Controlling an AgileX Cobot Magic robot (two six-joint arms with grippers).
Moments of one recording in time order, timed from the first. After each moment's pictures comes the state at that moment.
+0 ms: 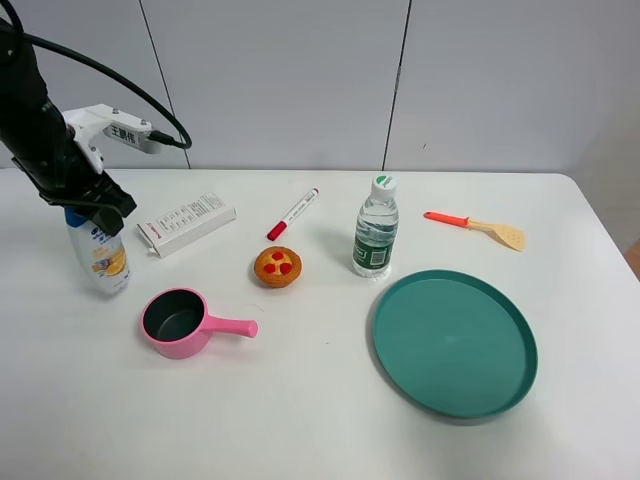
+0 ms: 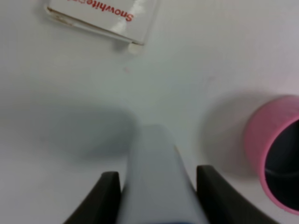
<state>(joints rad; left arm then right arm) -0.11 1.75 -1.28 -0.02 0.96 0.37 -0.02 0.00 -0.50 0.01 1.06 -0.08</state>
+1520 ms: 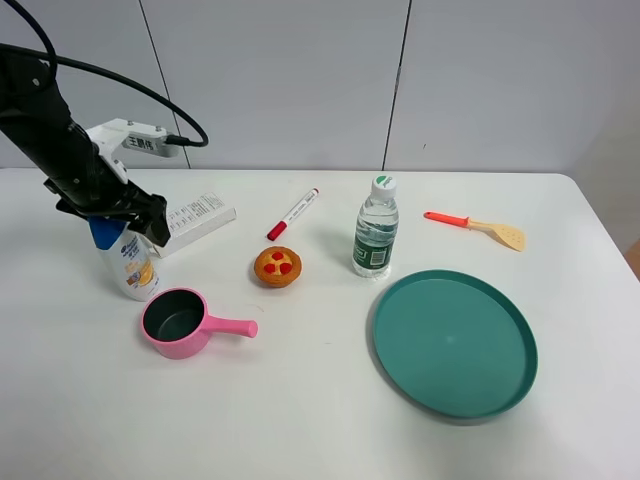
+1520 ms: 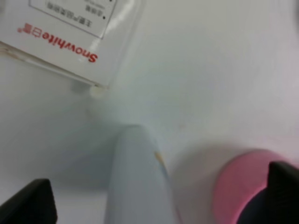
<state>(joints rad) -0.11 1.78 -1.23 -0.16 0.83 0.34 -0.02 0.00 -0.50 0.01 1.06 -0.07</state>
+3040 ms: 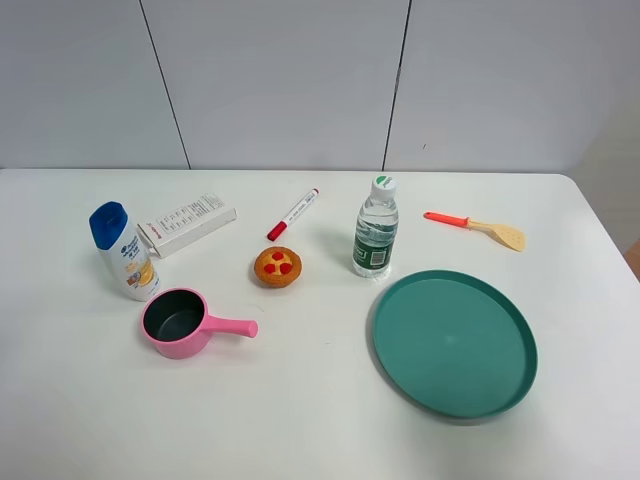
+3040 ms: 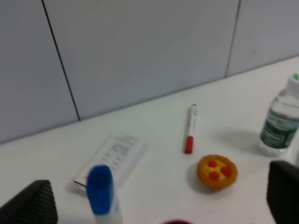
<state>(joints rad) -0.11 0.40 -0.69 -0.36 0.71 0.33 -0.02 0.00 -0.50 0.01 1.06 -0.07</state>
